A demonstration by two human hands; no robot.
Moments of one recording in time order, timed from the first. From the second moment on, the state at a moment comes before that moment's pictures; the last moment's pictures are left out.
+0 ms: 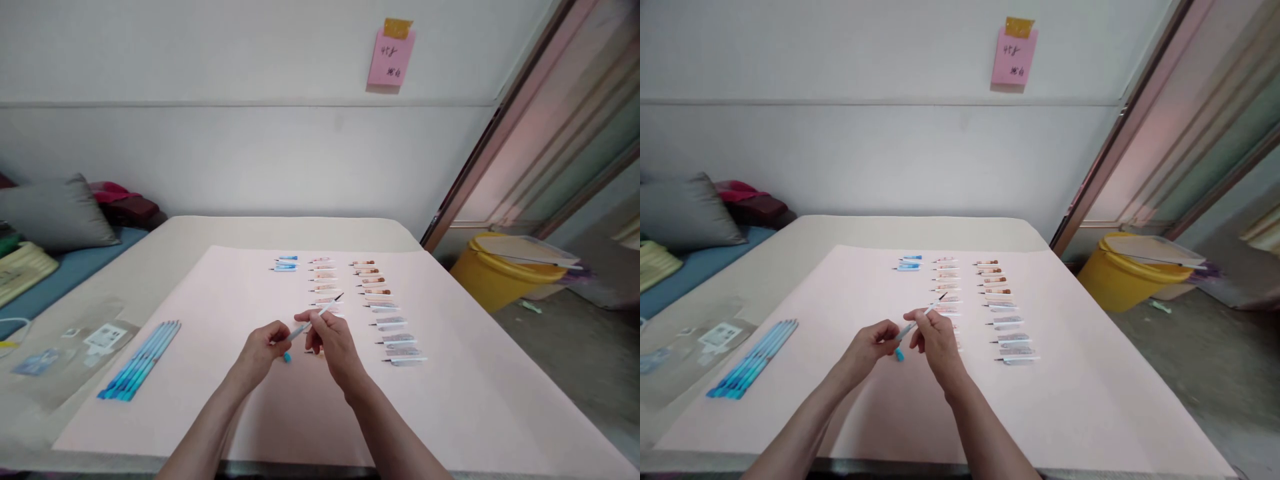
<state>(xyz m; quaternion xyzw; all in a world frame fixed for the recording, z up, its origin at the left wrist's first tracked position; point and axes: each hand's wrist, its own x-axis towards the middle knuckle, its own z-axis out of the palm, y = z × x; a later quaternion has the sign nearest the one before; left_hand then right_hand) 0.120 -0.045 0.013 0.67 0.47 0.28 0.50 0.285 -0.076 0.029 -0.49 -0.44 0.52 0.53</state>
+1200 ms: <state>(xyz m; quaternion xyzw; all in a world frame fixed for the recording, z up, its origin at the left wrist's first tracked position) 0.138 -0.068 0.028 0.38 0.32 0.48 0.72 0.247 -0.080 0.011 -0.48 -0.53 0.51 0.49</state>
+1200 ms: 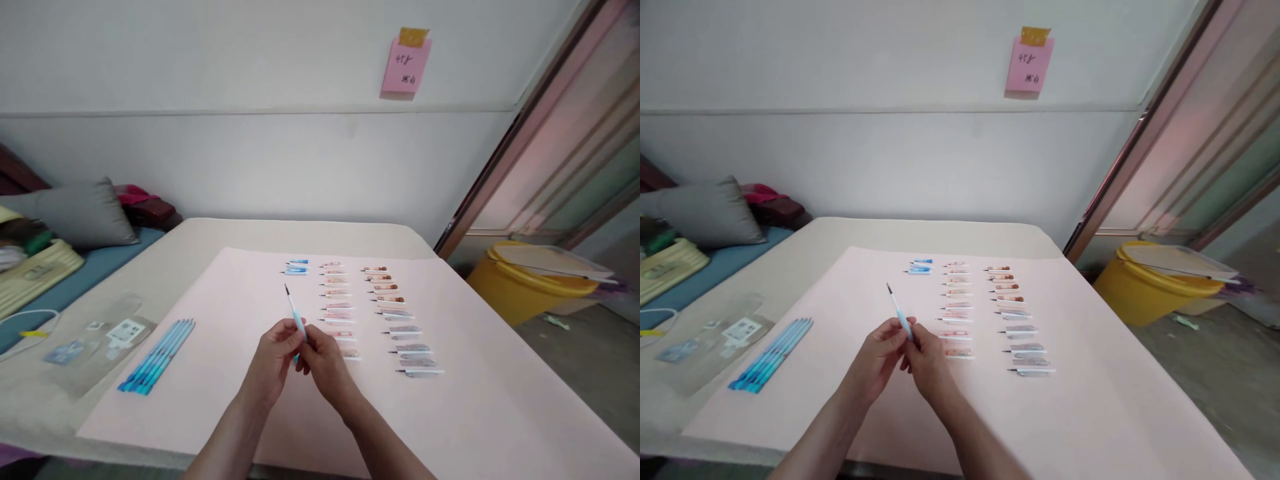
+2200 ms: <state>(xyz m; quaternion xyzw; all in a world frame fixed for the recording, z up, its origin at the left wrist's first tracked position) 0.103 -0.046 0.031 0.20 0.42 0.67 0.57 0.238 -0.086 0.000 -0.49 -0.54 0.57 0.38</state>
